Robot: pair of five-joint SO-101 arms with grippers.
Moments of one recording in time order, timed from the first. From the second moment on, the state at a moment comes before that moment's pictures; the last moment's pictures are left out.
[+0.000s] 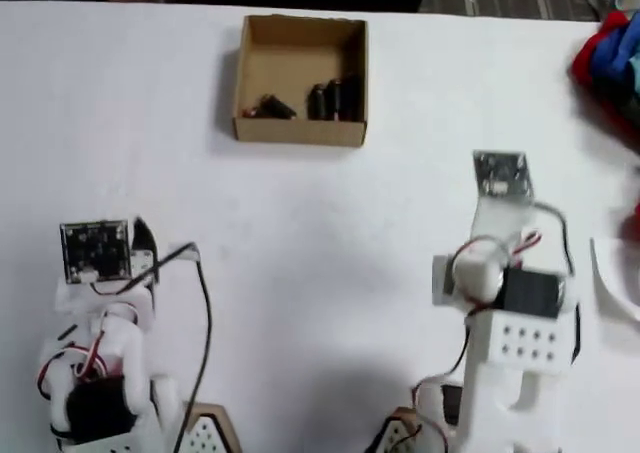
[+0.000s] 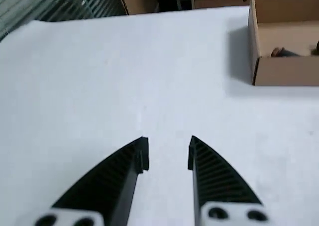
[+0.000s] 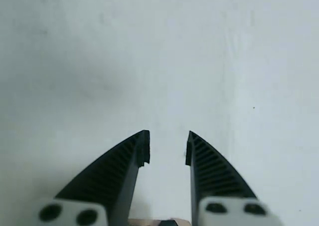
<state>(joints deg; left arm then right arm) -22.0 -102.9 75.6 64.7 -8.5 5.3 -57.4 51.3 84.2 8.4</state>
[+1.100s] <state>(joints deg) -12.7 -102.9 89.5 77.2 4.2 4.7 -102.4 96.4 73.6 8.4</state>
